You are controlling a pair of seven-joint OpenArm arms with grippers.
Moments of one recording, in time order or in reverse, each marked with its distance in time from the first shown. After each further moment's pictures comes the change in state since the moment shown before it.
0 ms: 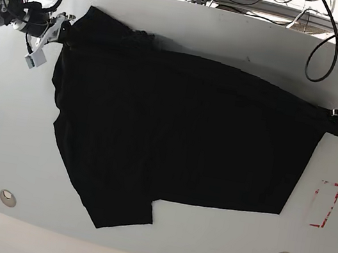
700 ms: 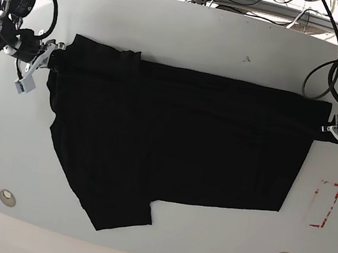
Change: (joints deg) left arm -8.7 0.2 8.0 -19.3 6.2 0.0 -4.4; right arm 12.7 -0.3 -0.1 -7.5 -8.2 0.0 0.4
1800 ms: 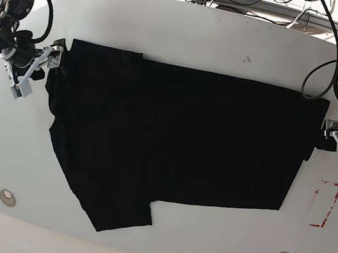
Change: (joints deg) left arm -0.1 -3.4 1.4 6.6 -0.5 0.0 -0.3; right arm -0.6 -0.2 0.4 8.1 -5.3 0.0 -0.1
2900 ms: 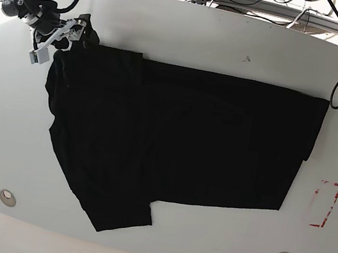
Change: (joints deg) left arm 0.2 -0.4 -20.7 7.6 0.5 0.0 -2.2; right arm -10.9 -12.0 7.9 3.4 -0.2 0.0 2.9
